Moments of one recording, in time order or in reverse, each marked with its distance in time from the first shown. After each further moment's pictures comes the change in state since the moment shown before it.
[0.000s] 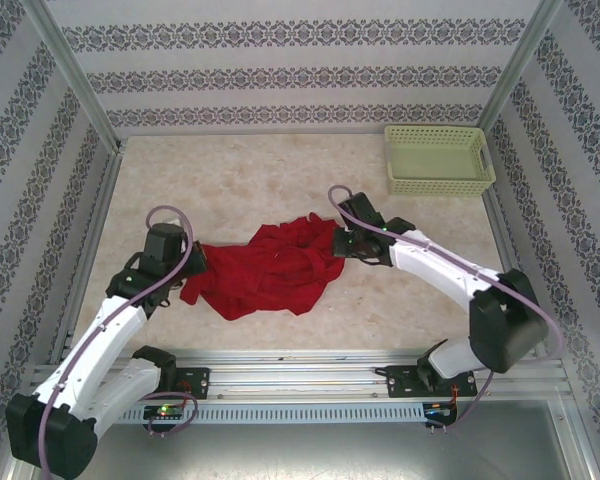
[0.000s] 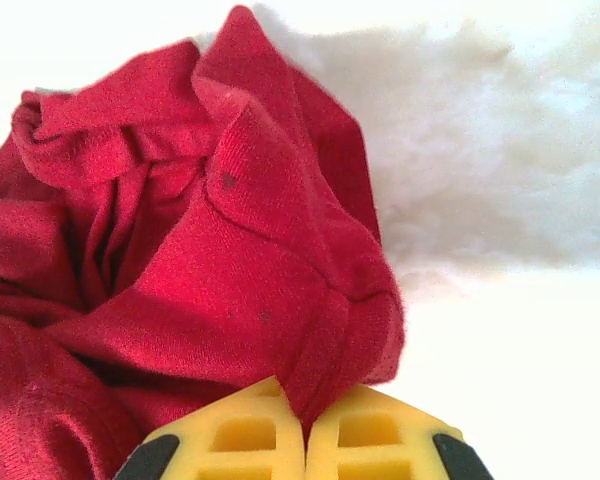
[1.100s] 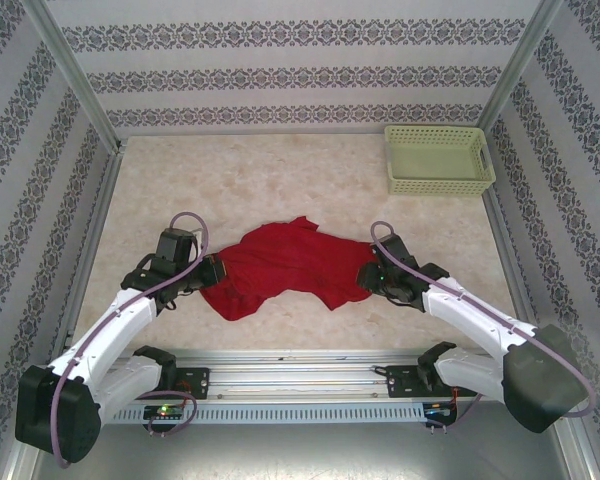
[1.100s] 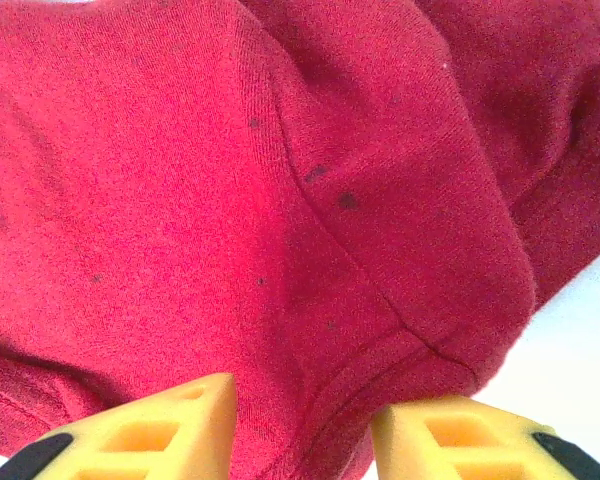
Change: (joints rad) left arm 0.002 0.097 -0.143 0.101 0.302 0.033; right arm -0.071 -0.312 -0.443 0.085 -0.030 0.193
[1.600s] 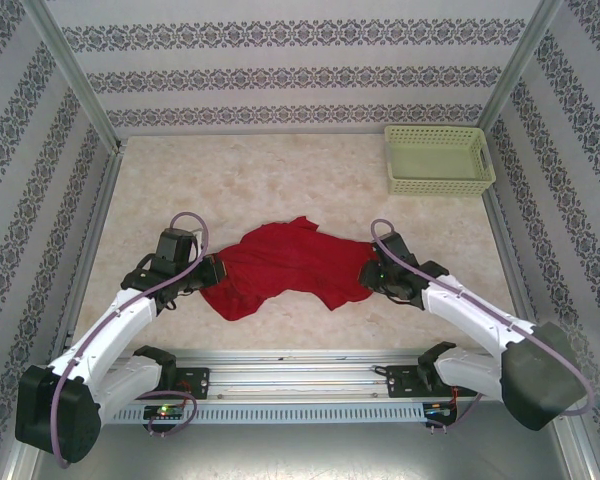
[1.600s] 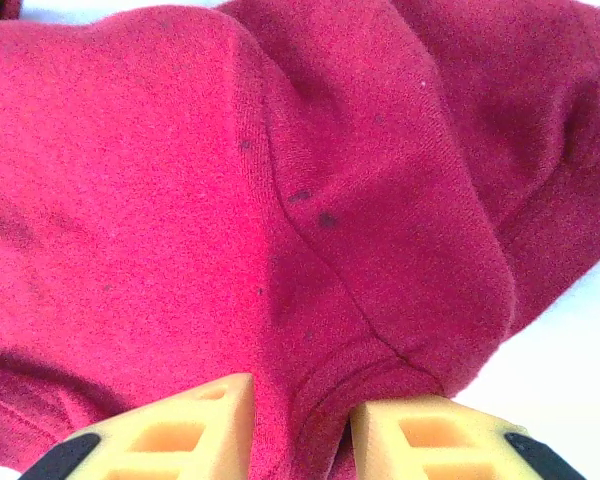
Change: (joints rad) left arm 0.000 0.000 0.000 0.000 0.003 0.000; right arm -0.006 0.029 0.017 0.000 0.002 0.001
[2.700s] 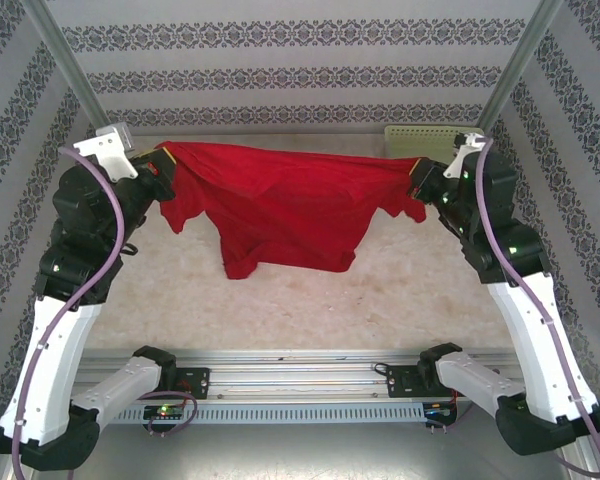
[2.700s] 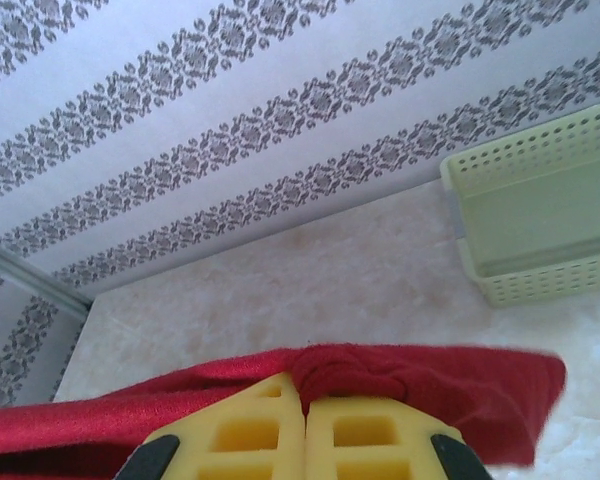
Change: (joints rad) left arm 0.000 -0.021 0.851 -0.101 -0.317 0.090; right arm -0.216 -0.122 0.821 -0.239 0.017 -0.211
